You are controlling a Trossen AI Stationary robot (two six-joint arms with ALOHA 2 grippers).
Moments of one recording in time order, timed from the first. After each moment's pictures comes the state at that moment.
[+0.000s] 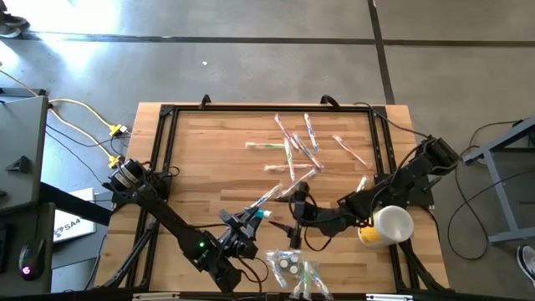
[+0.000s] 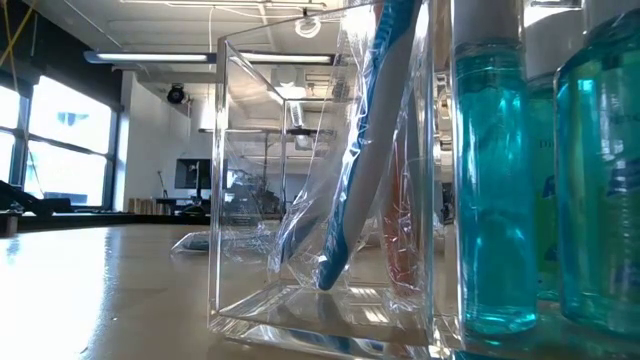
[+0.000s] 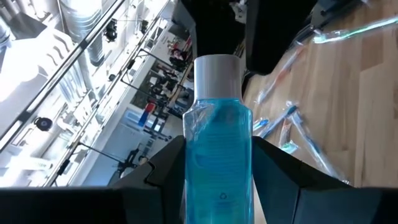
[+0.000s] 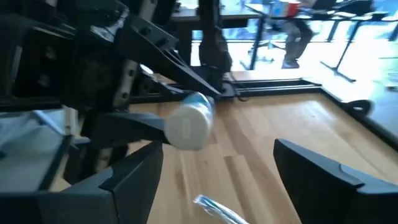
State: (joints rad) left arm -0.73 1.85 1.37 -0.17 -1.56 0.26; right arm 0.52 1.59 1.09 0.18 0.67 0.21
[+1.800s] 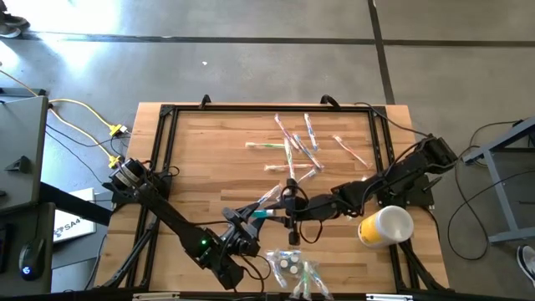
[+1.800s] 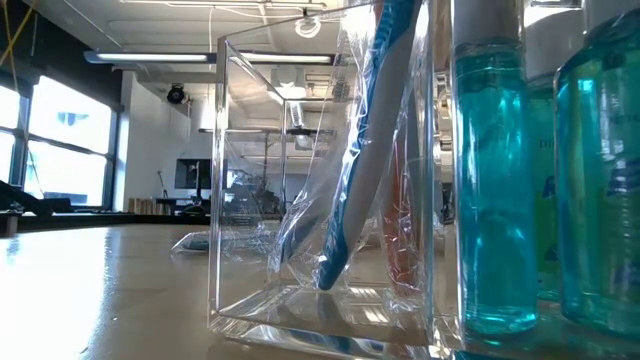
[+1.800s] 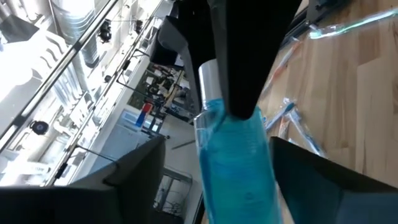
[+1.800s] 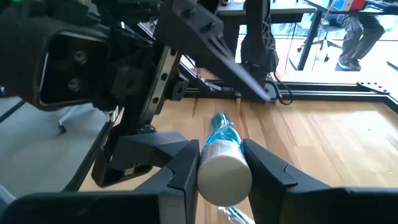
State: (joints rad) left arm -0.71 1.85 1.37 -0.17 -1.52 0.28; right arm 0.42 1.59 1.09 0.21 0.36 0.13
